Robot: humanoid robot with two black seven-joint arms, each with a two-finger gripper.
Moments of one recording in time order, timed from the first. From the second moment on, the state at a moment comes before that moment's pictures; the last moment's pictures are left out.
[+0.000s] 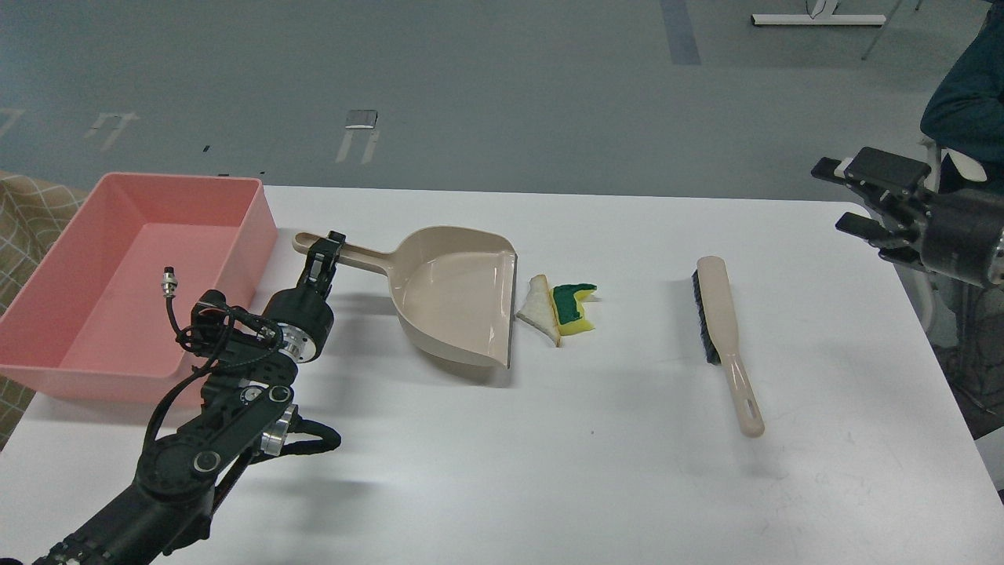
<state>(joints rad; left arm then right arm) -0.26 0.21 -1.02 -1.09 1.21 0.32 -0.14 0.73 -1.01 0.61 1.34 -0.84 0.42 0.05</state>
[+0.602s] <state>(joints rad) -0.26 0.19 -1.02 -1.09 1.22 0.32 -0.15 0.72 -1.16 0.43 1.59 -1.09 0.44 -0.09</state>
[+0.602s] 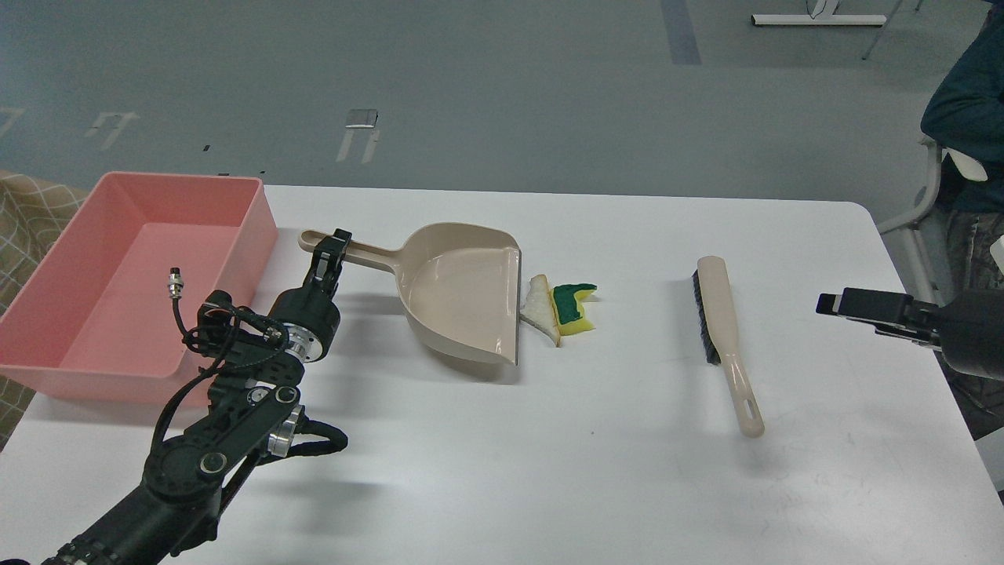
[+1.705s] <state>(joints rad) -0.26 0.20 -1.02 -1.10 1.22 0.32 -0.15 0.71 -0.93 0.36 1.59 -1.09 0.46 -0.25</state>
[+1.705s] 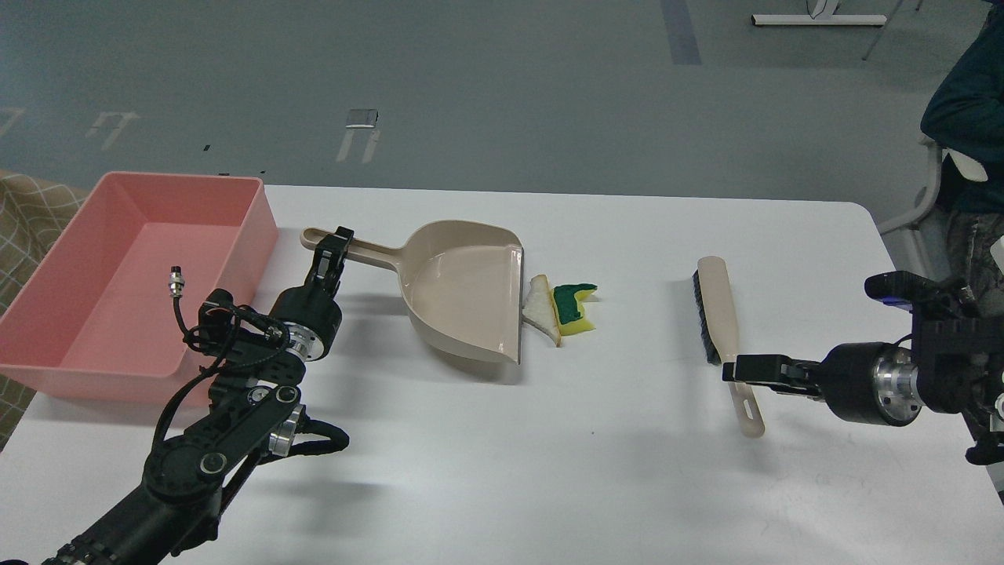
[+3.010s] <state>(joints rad) -0.26 0.20 -1.02 -1.10 1.22 0.32 -0.17 0.71 -0.89 0.33 1.59 -1.09 0.46 -0.28</state>
